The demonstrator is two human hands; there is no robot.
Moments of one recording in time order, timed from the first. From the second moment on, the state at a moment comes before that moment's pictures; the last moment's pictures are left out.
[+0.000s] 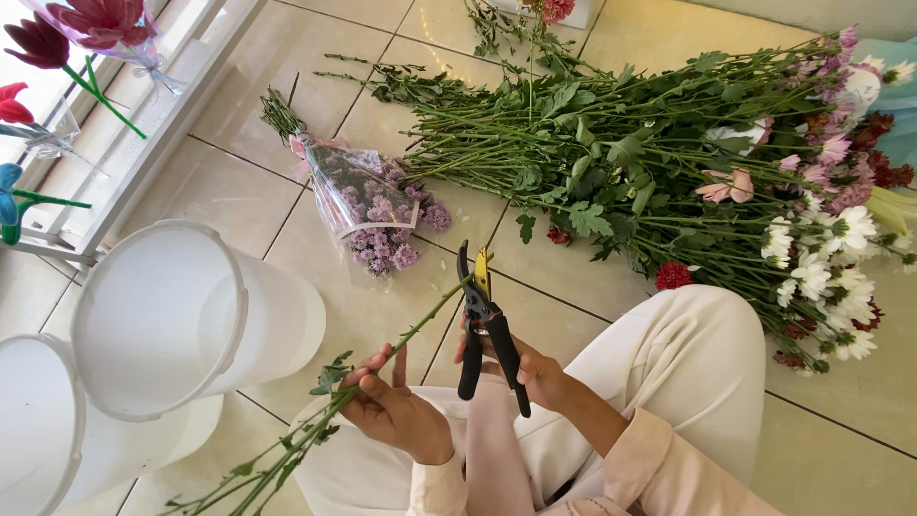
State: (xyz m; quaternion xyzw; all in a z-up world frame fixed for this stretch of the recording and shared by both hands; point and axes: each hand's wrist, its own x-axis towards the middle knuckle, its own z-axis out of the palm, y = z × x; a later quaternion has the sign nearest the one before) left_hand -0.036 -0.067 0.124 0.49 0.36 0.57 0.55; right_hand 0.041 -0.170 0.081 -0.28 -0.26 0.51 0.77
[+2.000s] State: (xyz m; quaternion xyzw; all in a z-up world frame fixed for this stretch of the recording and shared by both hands) left_hand -0.015 -0.088 0.094 0.45 0.37 0.59 0.56; right_hand 0.044 -0.160 0.038 -0.44 -0.06 0.41 0.80
